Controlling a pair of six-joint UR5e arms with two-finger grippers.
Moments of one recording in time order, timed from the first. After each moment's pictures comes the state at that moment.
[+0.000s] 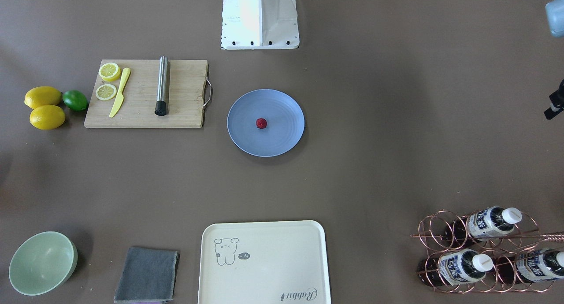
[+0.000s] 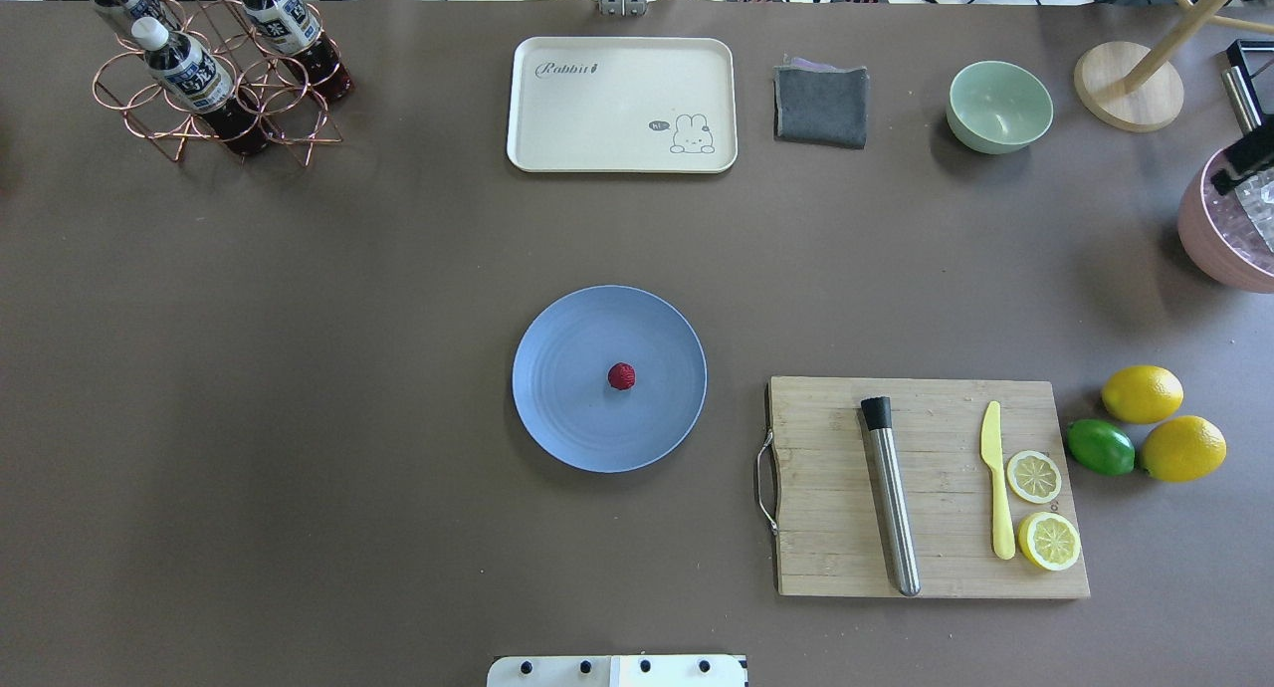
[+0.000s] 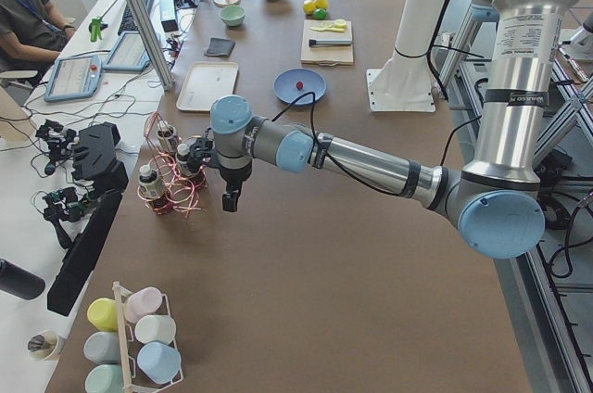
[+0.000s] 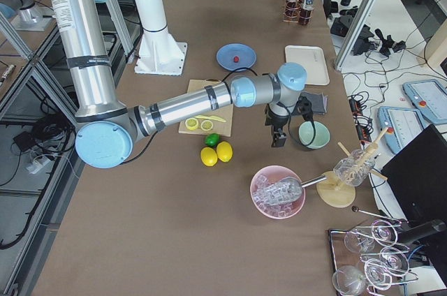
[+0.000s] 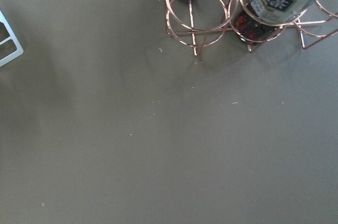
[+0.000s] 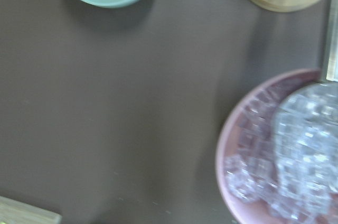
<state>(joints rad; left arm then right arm) -1.45 -1.64 -1.75 -1.62 -2.37 -0.18 1.43 -1.40 1.68 -1.75 2.35 -0.09</state>
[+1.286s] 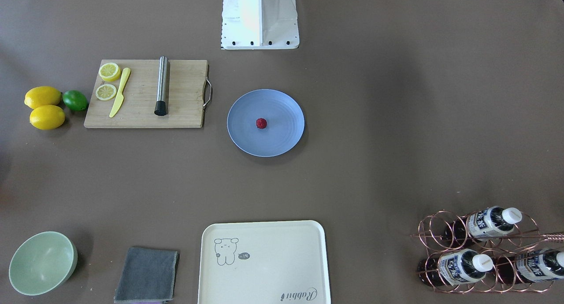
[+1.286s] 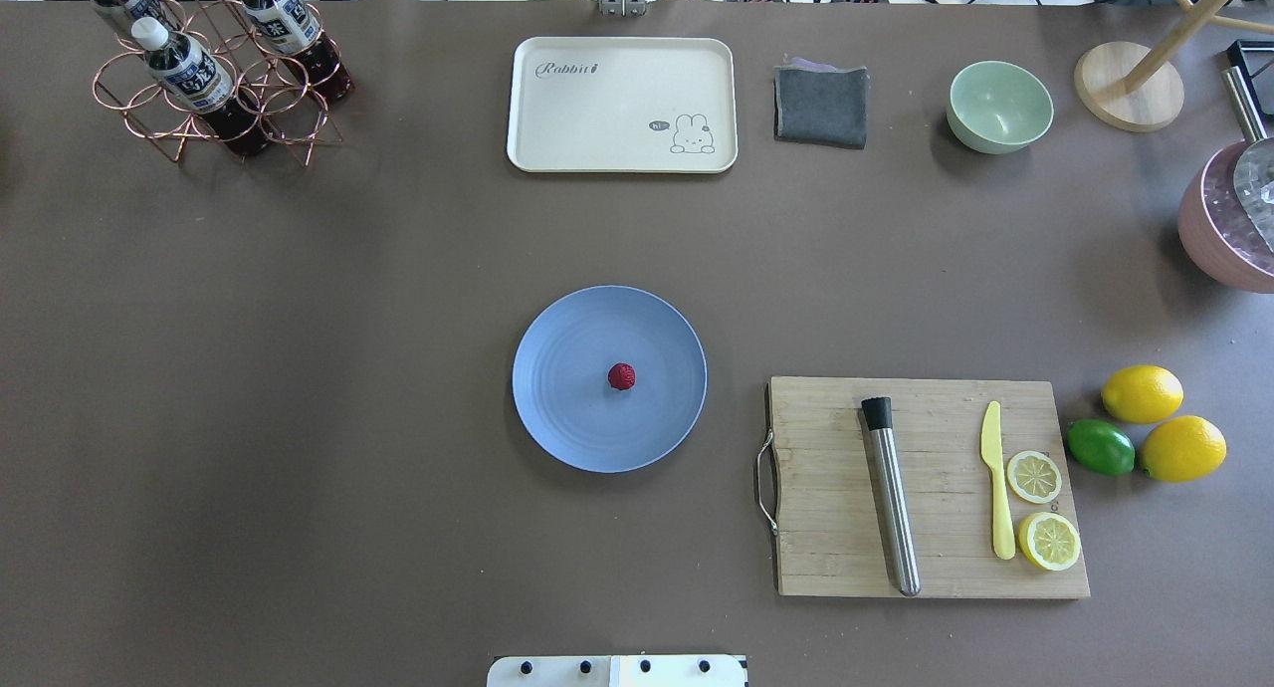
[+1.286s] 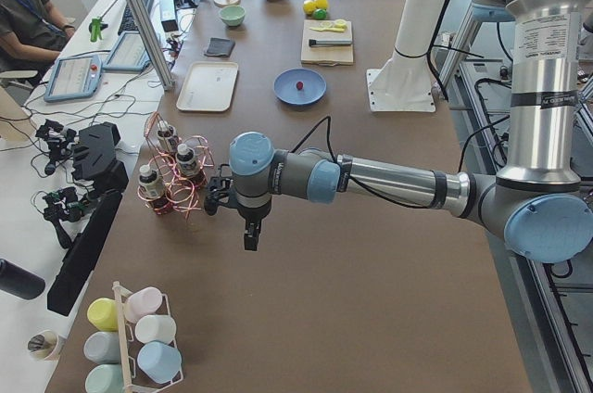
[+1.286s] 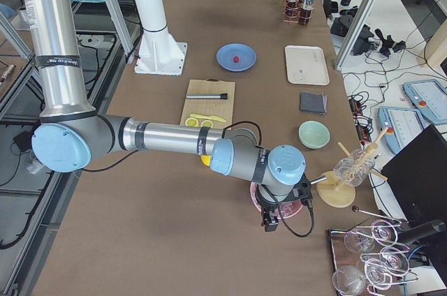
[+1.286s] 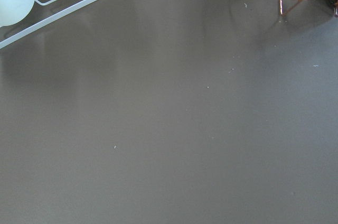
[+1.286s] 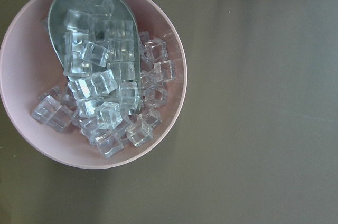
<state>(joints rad) -1.52 -1.52 -1.76 -1.62 -2.36 -0.15 1.69 -1.44 1.42 -1.72 2.32 -0.39</state>
